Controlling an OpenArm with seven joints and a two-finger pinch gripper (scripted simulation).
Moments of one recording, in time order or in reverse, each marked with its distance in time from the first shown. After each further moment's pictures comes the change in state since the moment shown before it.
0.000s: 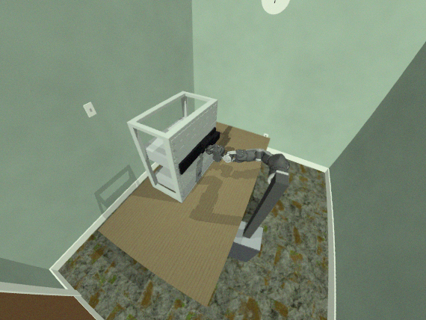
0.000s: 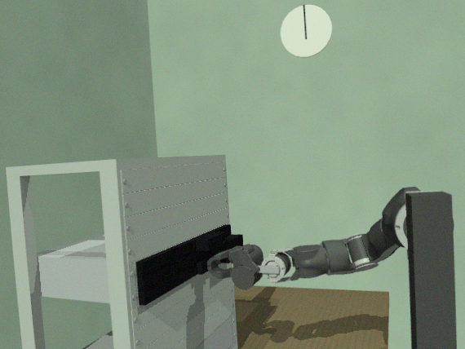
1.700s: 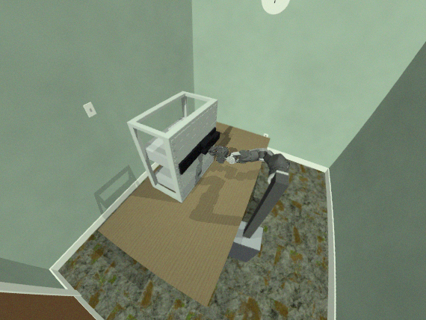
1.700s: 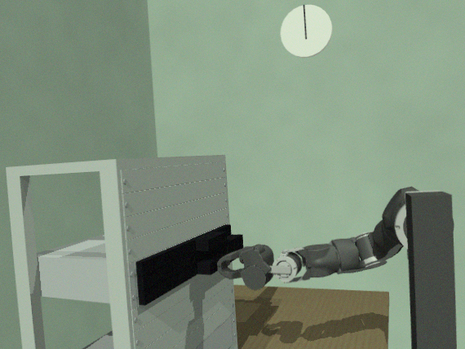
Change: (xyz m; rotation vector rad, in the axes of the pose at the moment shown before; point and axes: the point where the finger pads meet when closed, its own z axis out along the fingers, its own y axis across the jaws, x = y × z) arm -0.001 -0.001 -0.027 0.007 0.008 0.006
